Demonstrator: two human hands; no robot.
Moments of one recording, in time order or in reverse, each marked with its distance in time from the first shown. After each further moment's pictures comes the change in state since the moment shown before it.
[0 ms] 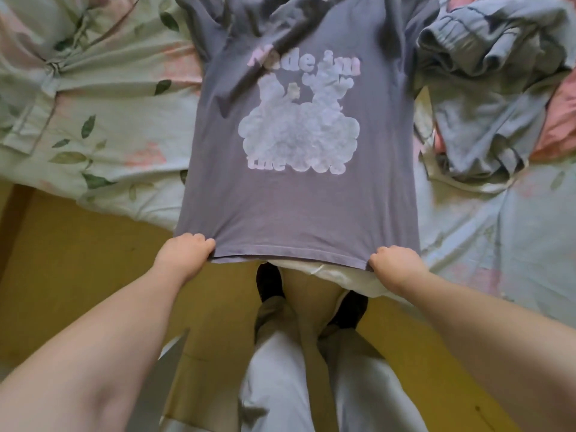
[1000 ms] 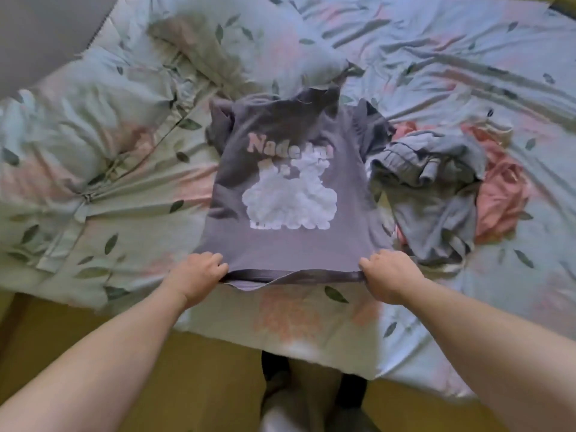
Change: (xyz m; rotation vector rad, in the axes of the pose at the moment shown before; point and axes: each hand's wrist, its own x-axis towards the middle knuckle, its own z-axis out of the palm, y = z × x) left_hand 0.034 -0.084 -0.170 0.109 0.532 0.383; right_hand -0.025 0.072 -0.183 -0.020 0.410 0.042
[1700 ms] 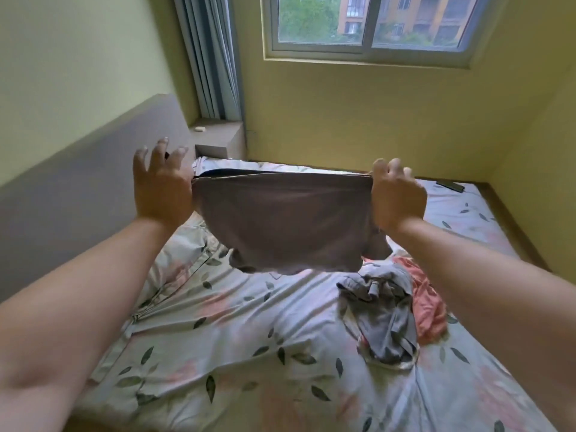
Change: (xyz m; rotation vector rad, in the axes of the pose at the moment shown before) left_hand -0.082 -0.116 -0.480 0.347 1.010 -0.630; right_hand -0.163 0.096 -0.438 0.059 0.970 0.712
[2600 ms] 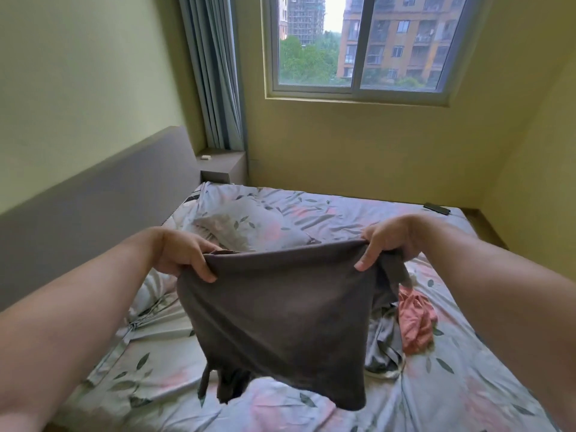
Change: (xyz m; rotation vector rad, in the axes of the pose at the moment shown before) left_hand -0.063 0.037 -0.113 -1.334 -1.742 -0.357; right_hand -0.067 0.070 -0.090 0.929 -1.577 0.115
